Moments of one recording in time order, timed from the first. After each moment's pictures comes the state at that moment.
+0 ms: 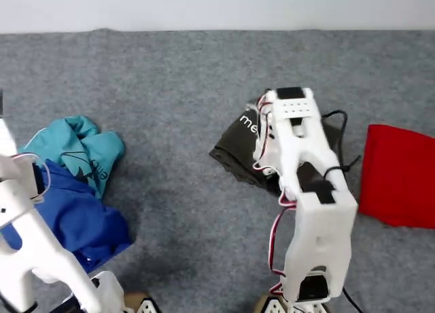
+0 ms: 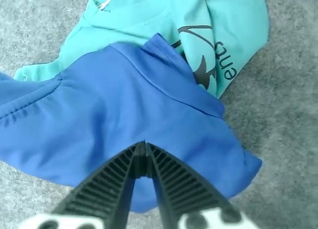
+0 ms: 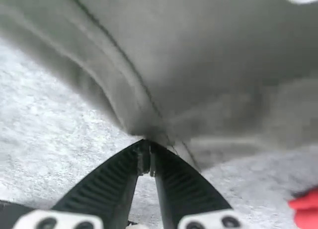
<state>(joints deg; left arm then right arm) -39.2 -28.1 12.7 99.3 -10.6 -8.8 29.1 -15.4 98.0 15.9</state>
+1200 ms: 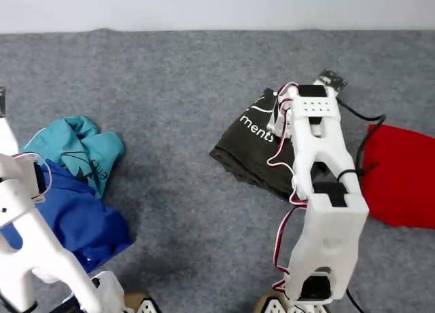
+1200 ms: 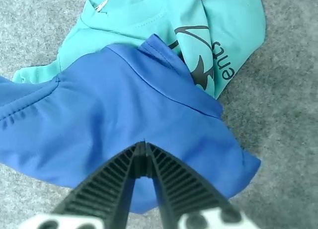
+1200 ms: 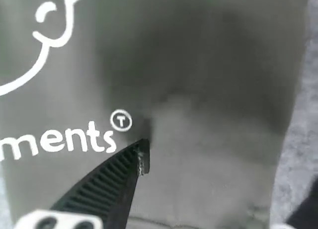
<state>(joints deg) -39.0 -28.1 13.4 99.3 -10.6 -3.2 31.6 -14.7 74.3 -40.0</state>
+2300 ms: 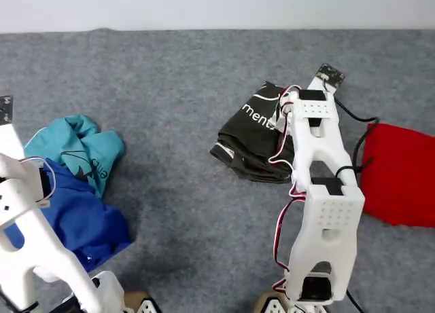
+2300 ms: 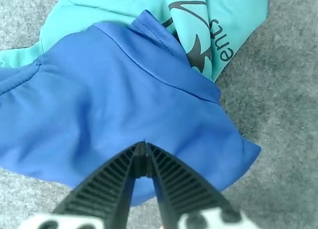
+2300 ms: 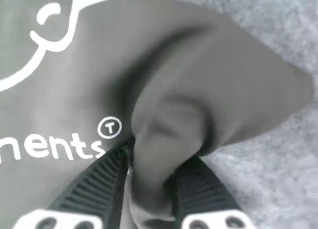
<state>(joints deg) -39.0 -28.1 17.0 99.3 -10.6 -2.2 39.7 -19.7 67.0 -32.4</state>
